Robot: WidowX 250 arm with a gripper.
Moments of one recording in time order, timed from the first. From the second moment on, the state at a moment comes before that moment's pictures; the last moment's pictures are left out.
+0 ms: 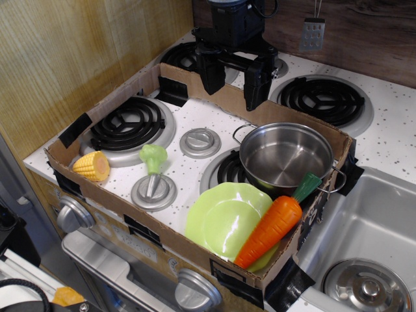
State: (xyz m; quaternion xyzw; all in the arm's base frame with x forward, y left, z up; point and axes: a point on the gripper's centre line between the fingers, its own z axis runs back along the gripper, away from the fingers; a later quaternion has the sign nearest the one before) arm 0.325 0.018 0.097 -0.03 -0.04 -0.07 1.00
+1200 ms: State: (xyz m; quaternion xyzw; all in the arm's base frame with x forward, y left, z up) arm 0.259 -0.062 0.118 -0.12 -0.11 -0.06 0.99
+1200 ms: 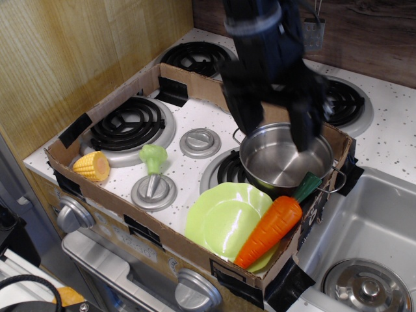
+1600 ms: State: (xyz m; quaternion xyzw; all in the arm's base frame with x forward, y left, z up) arm 0.239 -0.082 0.085 -0.10 -0.12 -0.10 0.98
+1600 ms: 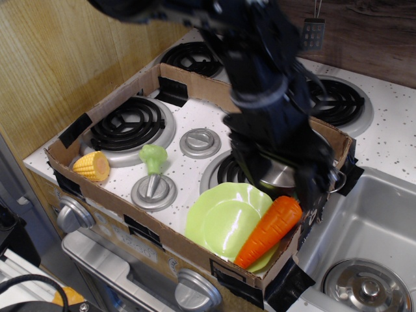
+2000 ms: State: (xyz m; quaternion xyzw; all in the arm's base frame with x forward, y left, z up) arm 0.231 -0.082 0.054 -0.10 -0.14 -0.11 0.98
